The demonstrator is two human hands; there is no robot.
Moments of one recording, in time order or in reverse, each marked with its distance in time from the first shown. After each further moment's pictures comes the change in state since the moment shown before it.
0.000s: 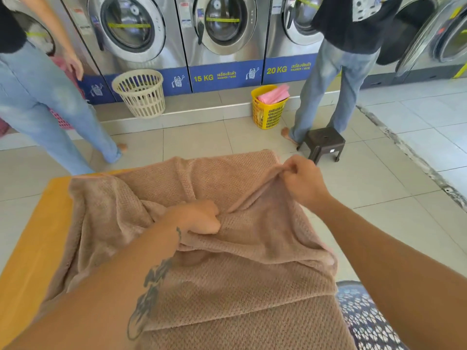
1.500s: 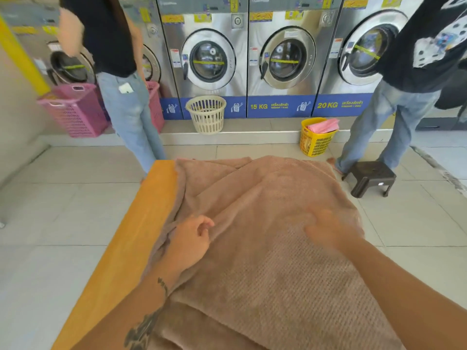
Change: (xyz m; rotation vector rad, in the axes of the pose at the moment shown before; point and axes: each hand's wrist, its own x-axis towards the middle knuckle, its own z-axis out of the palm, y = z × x) left_hand -0.163 -0.129 0.157 -0.665 0.912 -0.069; right_hand -0.196 -0.095 0.005 -0.360 -0.456 -0.054
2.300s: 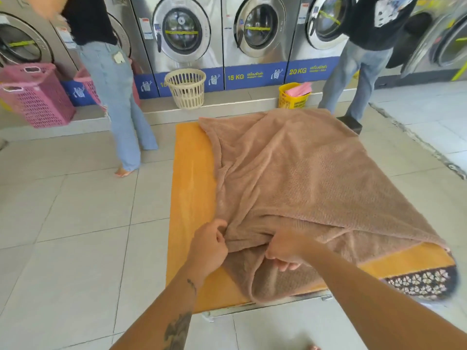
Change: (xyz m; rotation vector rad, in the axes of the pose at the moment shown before) left_hand -0.170 -0.154 -0.098 -0.005 -0.229 0.025; right_hand -0.150 -0.142 0.268 0.278 -0.449 0.339
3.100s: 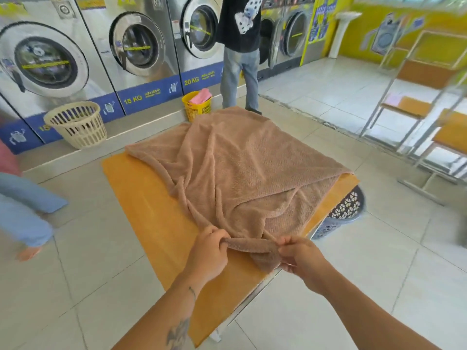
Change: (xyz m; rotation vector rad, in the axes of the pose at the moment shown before) left_hand 0.019 -0.013 -0.019 0.186 -0.409 0.549; right_hand -0.082 0.021 0.112 1.301 0.583 -0.047
